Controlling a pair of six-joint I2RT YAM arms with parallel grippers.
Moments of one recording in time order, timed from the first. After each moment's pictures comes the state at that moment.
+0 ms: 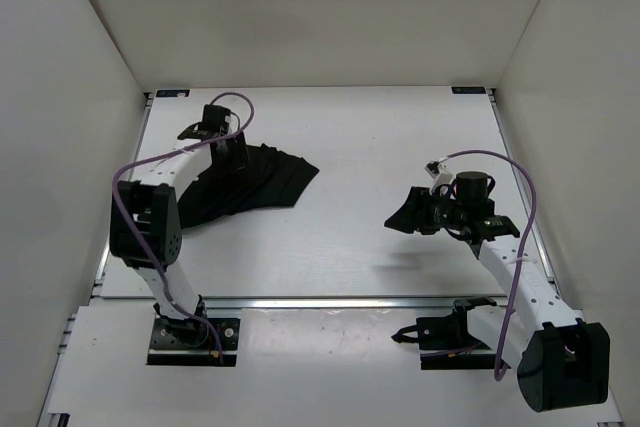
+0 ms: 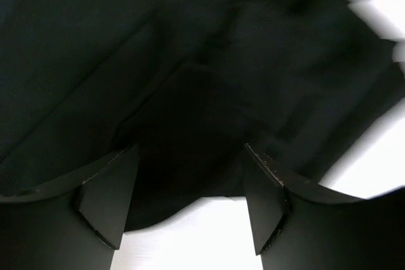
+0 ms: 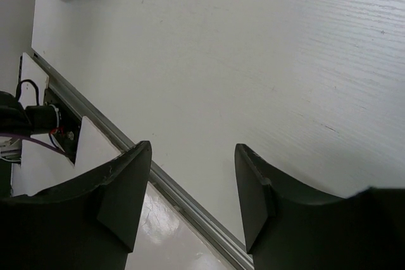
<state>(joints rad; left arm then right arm) -0.14 1.72 1.28 -0.55 -0.04 -0.35 0.13 0.95 0.58 -0.36 -0.69 0.31</state>
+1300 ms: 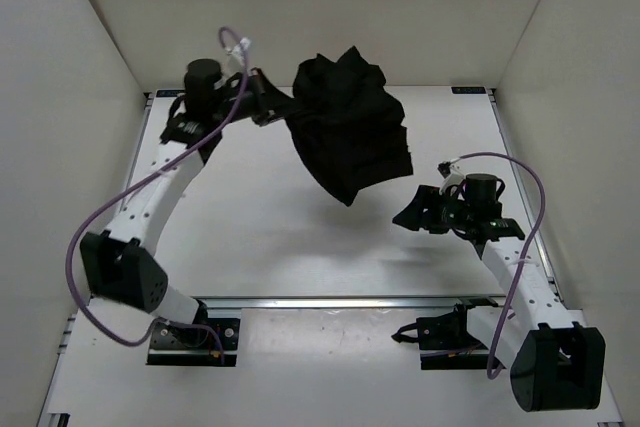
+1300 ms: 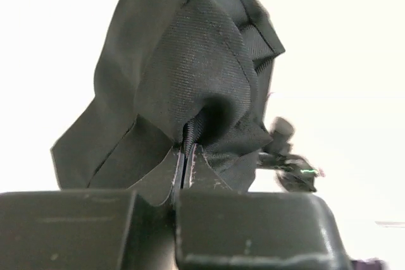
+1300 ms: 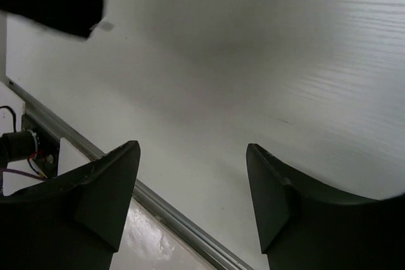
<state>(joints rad) -0.33 1.55 1.55 -0.28 0.64 -0.72 0.05 0.94 0.56 -0.36 -0.65 0.29</state>
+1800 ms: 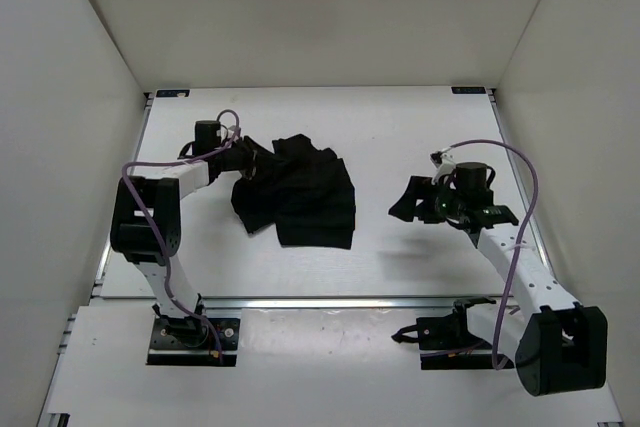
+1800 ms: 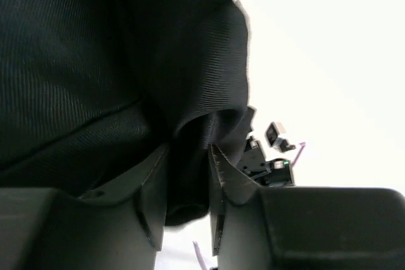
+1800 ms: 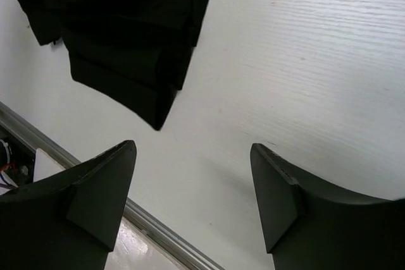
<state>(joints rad) -0.09 1.80 1.05 0.06 0.88 -1.21 0.11 1.03 0.65 -0.35 -0.53 0.26</state>
